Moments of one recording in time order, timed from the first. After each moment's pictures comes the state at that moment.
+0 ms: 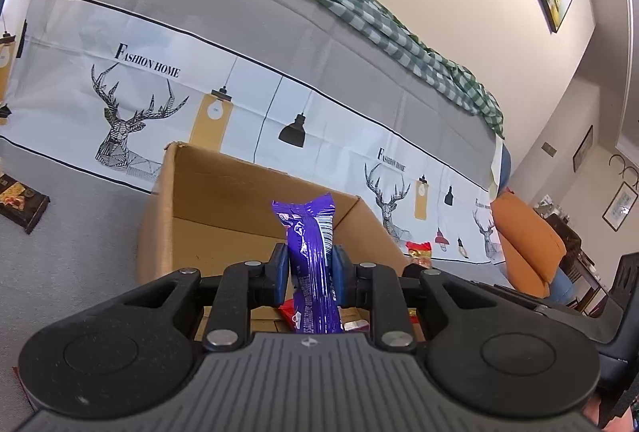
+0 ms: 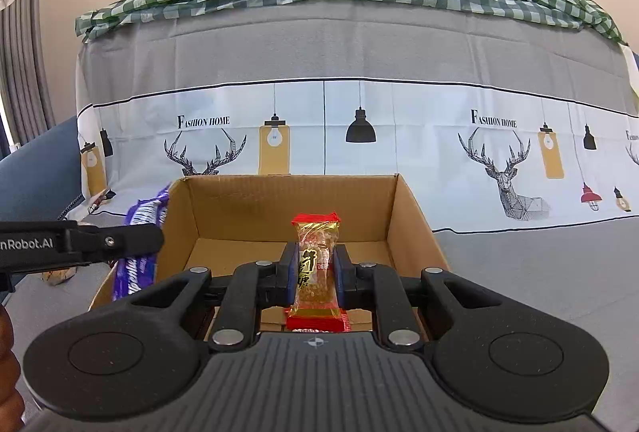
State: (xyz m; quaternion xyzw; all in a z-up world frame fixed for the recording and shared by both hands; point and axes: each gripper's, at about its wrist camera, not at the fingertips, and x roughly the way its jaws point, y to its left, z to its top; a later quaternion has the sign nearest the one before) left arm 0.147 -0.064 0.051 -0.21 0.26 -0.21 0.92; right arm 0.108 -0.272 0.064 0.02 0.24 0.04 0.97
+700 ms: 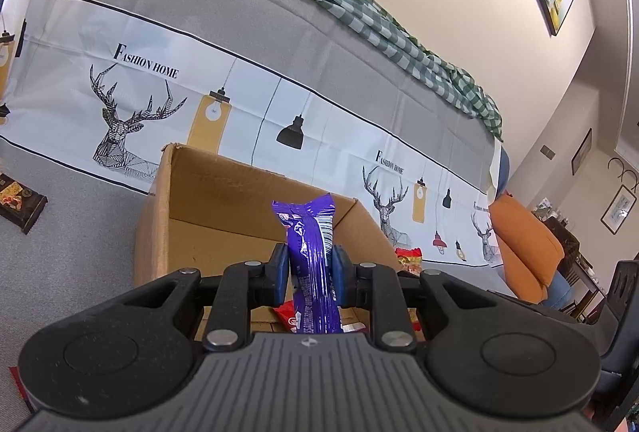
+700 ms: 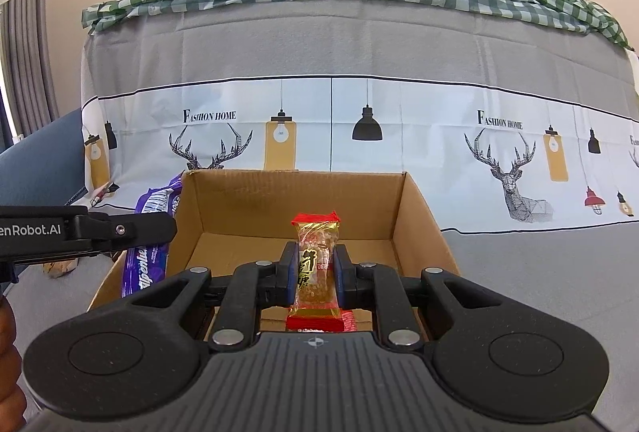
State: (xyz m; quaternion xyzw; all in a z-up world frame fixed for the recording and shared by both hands) left arm 0.147 -0.064 0.052 -0.21 0.26 -0.21 0.92; right arm 0.111 -0.272 0.062 0.00 0.25 0.05 0.97
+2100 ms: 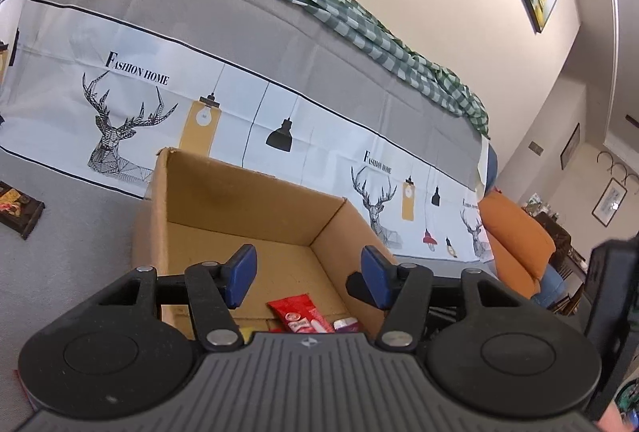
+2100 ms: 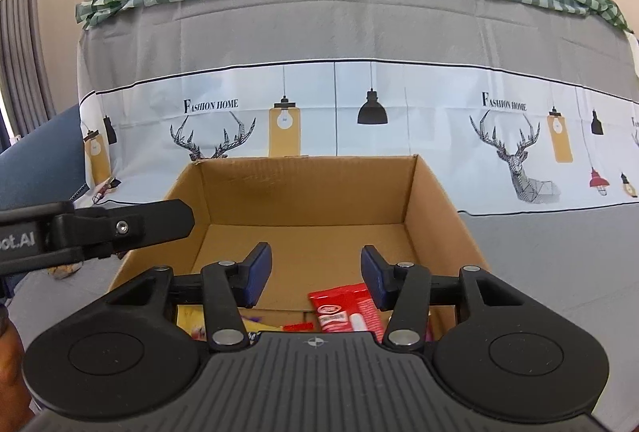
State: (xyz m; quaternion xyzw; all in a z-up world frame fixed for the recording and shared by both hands) left arm 0.131 -0.058 0.052 -0.20 0.25 -0.22 0.92; right arm 0.115 -0.257 0.056 0.02 0.27 0.05 0.96
